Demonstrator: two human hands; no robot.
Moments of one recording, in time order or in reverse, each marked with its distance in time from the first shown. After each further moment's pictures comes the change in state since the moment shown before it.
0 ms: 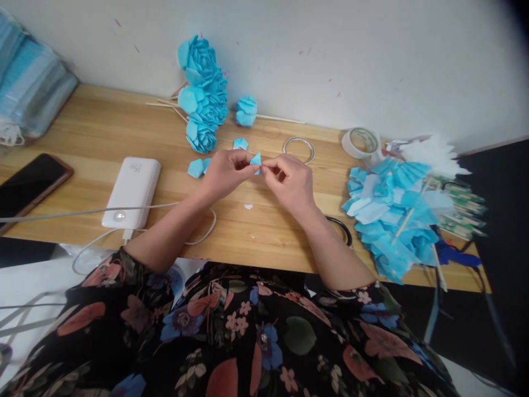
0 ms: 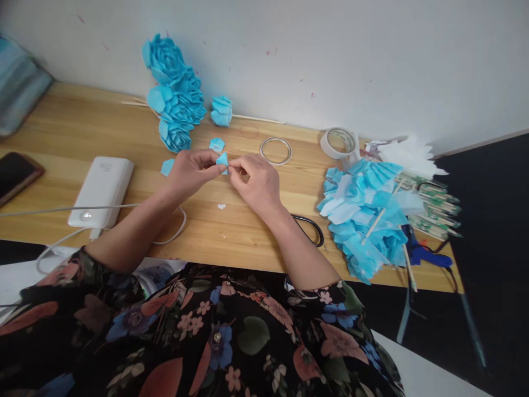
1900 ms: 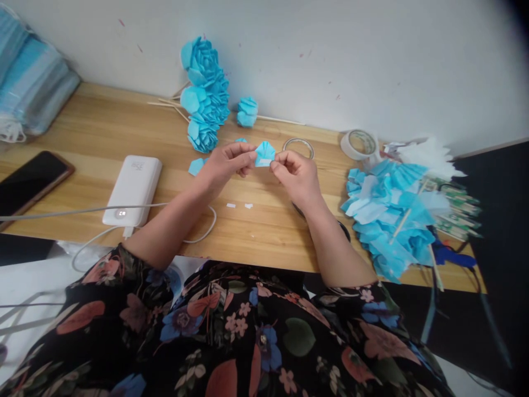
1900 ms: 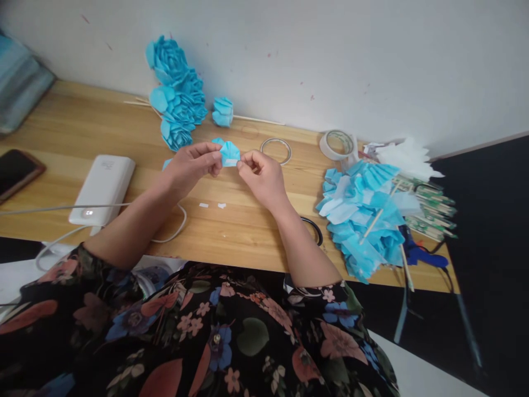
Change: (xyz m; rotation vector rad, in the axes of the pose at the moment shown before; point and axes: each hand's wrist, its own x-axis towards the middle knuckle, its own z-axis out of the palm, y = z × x) left_hand 0.007 -0.004 -0.002 -0.441 -0.026 -0.162; right_hand 0.007 0.007 -0.008 0.338 -0.074 0.311
